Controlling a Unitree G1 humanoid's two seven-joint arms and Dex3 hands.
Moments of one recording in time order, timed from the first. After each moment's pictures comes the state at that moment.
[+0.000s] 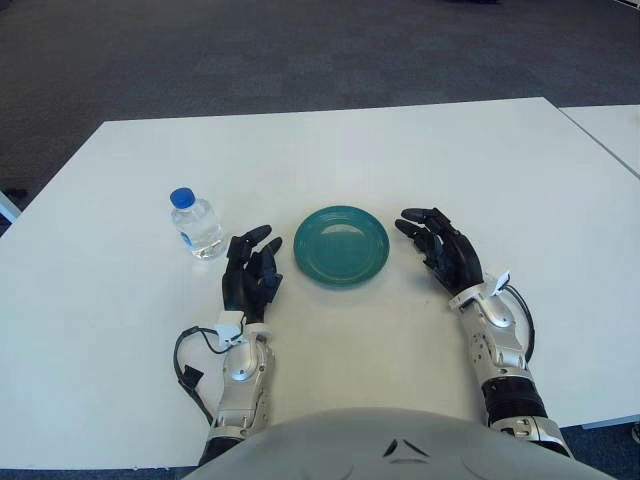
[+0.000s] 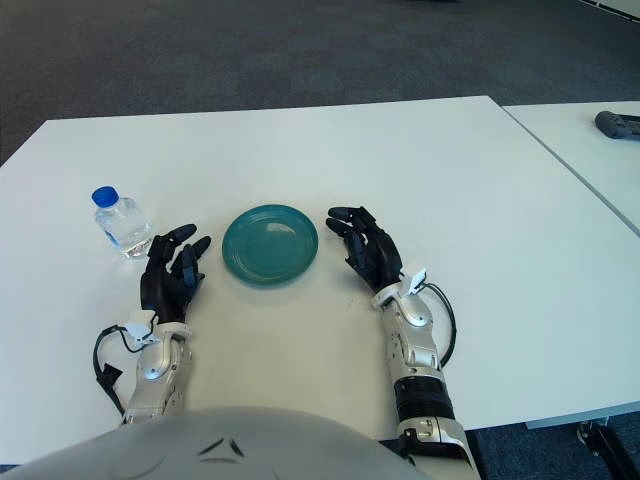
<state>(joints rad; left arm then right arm) 0.28 -0.11 -0.11 0.14 -0.10 -0.32 0.28 0.00 -0.06 -0.06 0.29 0.26 -0.21 0.42</state>
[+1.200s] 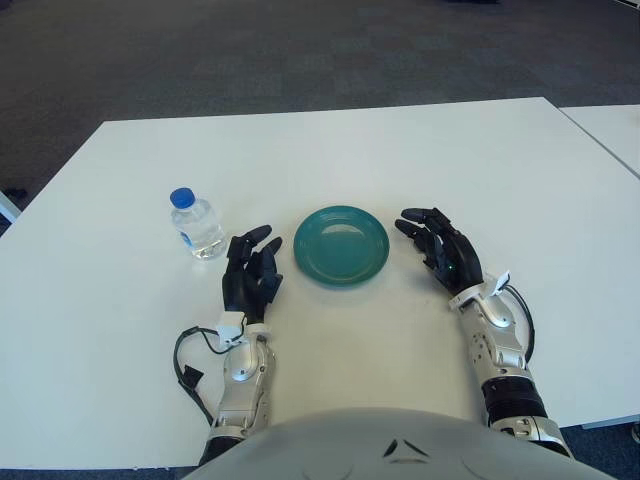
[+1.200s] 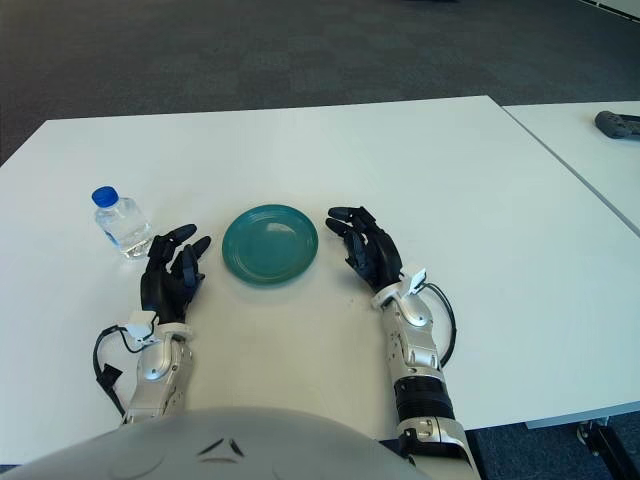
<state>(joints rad) 0.28 -0.11 -0.11 0.16 -0.06 -0.35 0.33 -0.01 -0.06 -0.06 0.29 0.26 -0.22 0.42</state>
